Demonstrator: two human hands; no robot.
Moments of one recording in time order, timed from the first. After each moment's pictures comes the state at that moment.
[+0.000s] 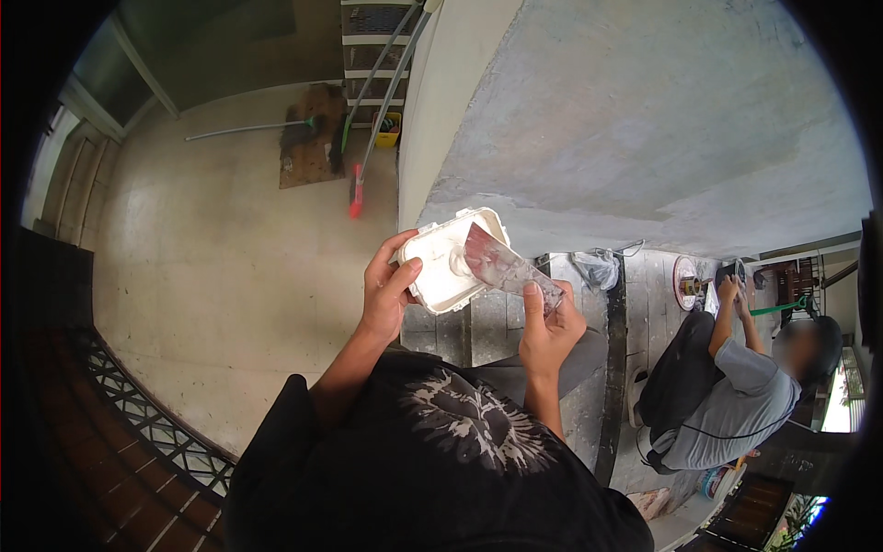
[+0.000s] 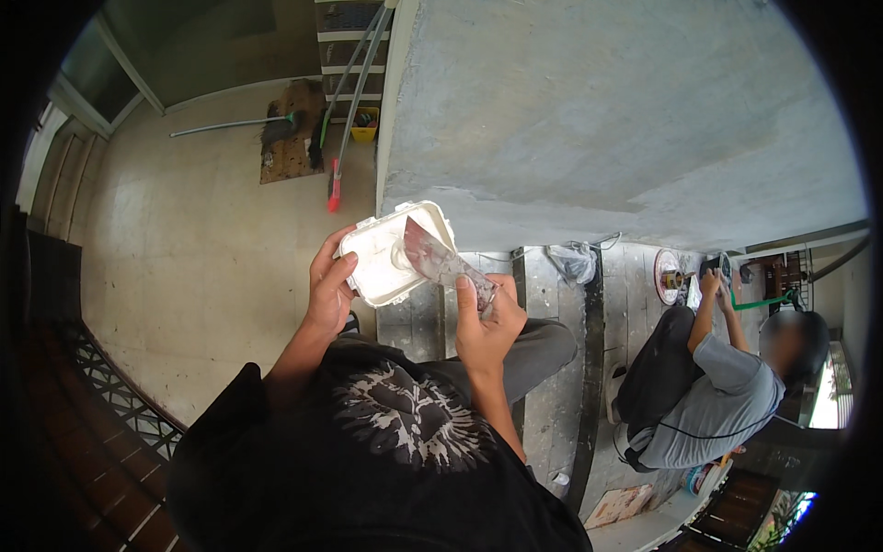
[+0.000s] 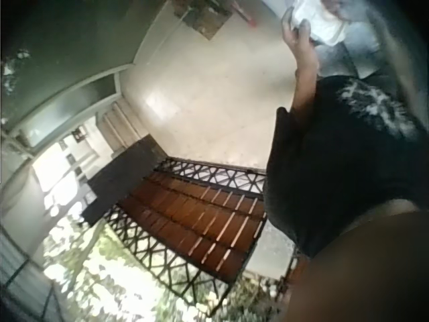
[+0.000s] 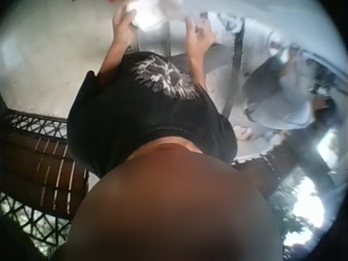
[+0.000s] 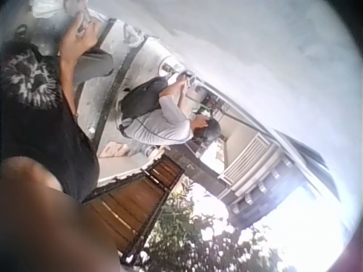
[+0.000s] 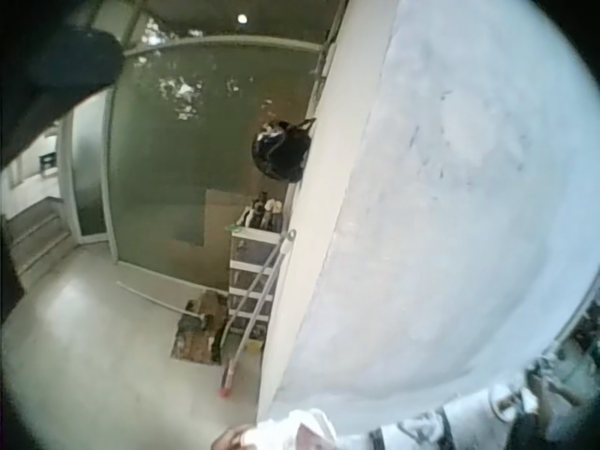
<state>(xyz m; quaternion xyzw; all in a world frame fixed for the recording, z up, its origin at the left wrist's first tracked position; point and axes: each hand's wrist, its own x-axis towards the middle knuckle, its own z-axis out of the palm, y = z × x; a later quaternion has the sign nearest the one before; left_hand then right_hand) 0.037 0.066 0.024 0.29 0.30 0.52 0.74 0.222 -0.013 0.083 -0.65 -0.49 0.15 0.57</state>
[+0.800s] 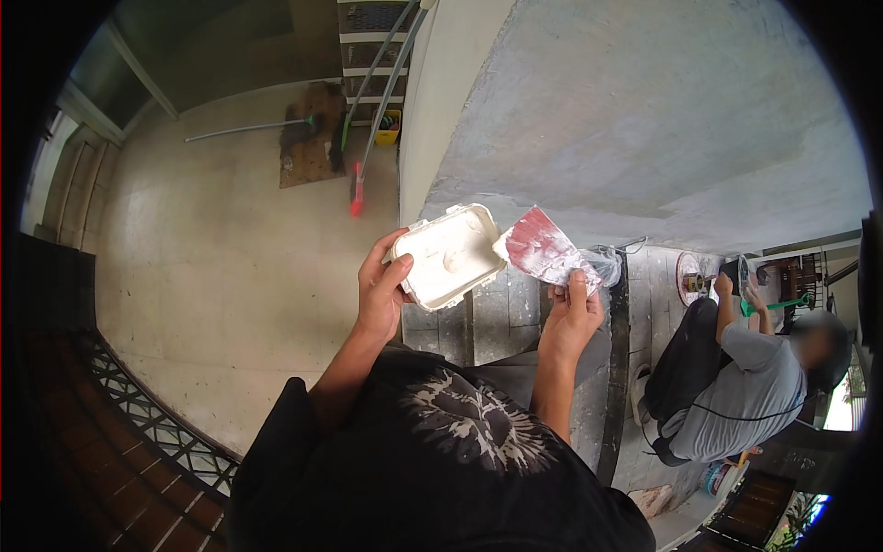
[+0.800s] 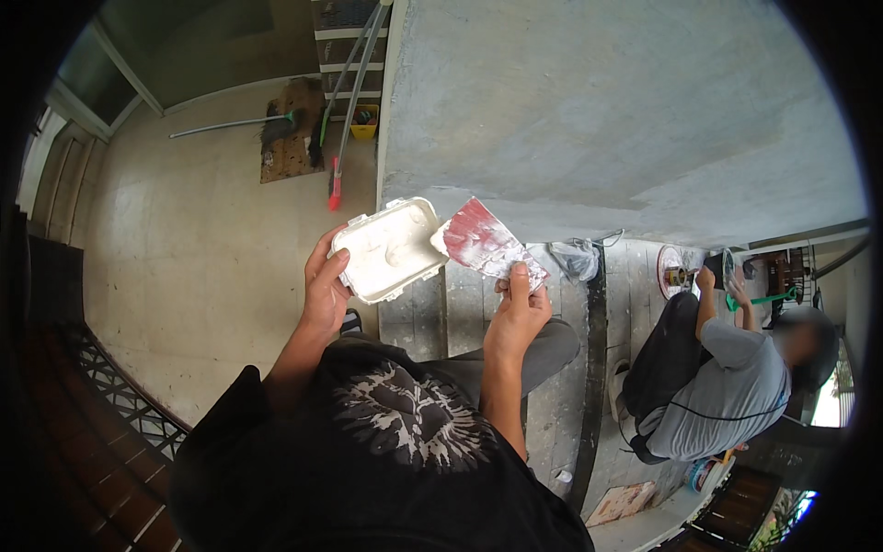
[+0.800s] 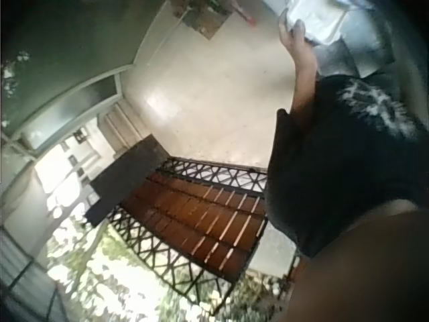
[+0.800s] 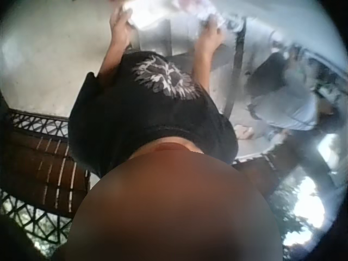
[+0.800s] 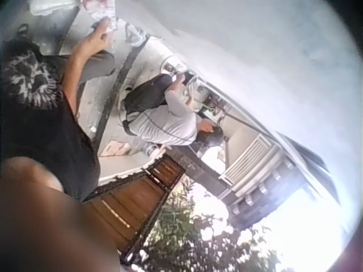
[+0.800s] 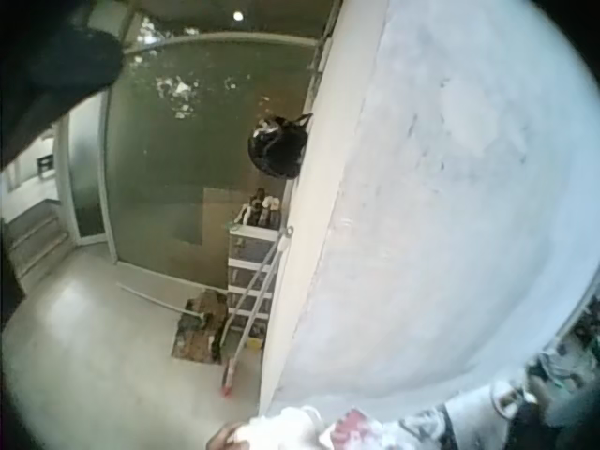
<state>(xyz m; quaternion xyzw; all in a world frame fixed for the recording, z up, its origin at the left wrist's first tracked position) 0.035 0.069 0.020 0.27 0.32 0.53 0.73 0.252 0.001 0.064 -0.54 -0.19 0.29 0.76</state>
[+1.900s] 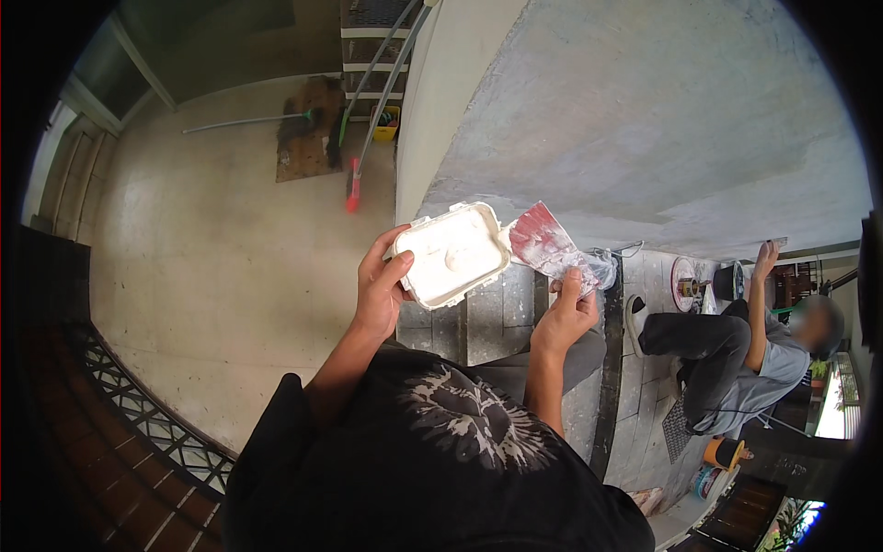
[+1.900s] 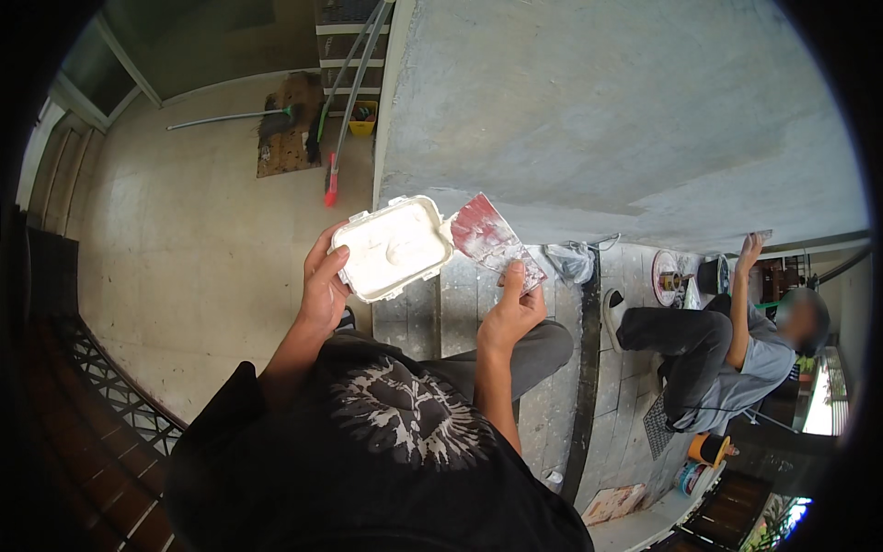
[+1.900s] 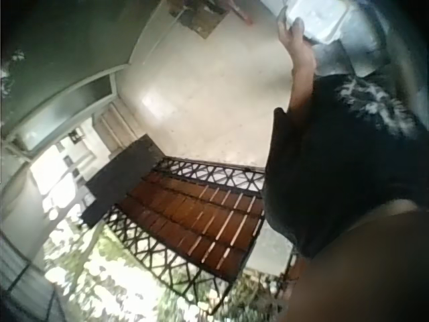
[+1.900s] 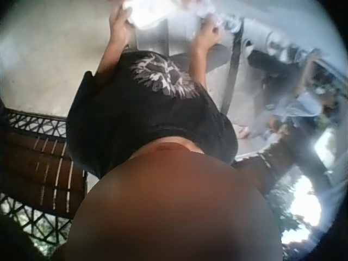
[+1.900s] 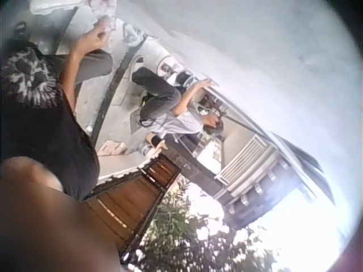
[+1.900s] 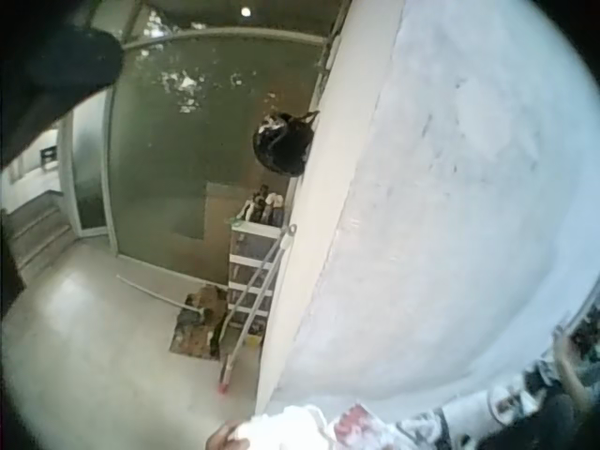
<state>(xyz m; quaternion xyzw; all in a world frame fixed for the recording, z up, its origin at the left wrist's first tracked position) 0.033 0.068 0.019 0.27 0.32 0.53 0.74 0.253 0.005 0.042 -0.63 -0.28 0.15 0.71</state>
